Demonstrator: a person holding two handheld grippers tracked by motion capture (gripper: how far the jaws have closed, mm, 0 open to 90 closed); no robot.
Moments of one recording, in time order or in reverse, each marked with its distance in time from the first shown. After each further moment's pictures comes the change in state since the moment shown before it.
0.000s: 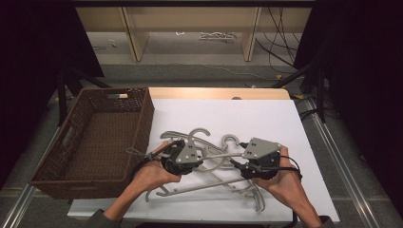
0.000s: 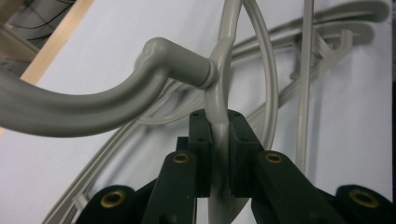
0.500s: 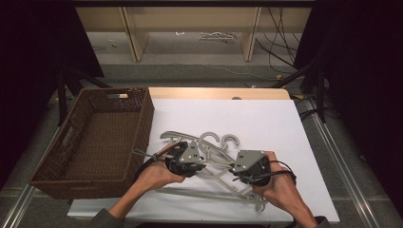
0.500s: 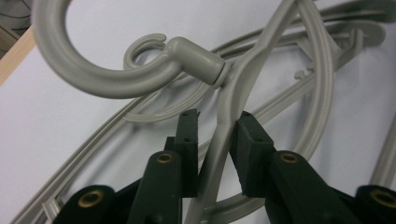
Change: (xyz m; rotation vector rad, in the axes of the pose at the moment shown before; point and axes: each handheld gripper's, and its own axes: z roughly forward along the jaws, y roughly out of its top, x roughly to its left) left arm -0.004 -0.007 0.023 0.026 -0.028 0.038; right arm 0.020 -0.004 0.016 0.166 0.177 -0.195
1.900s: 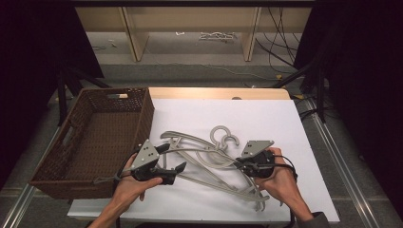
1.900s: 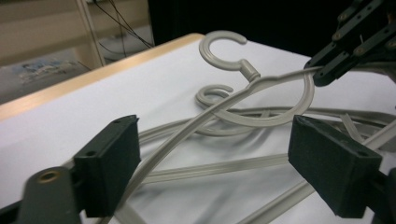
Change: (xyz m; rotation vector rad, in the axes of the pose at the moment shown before) left arm -0.002 -0.056 -0.046 -0.358 0.198 -0.426; right arm -0.020 -0.021 0.013 -0.021 -0.011 0.242
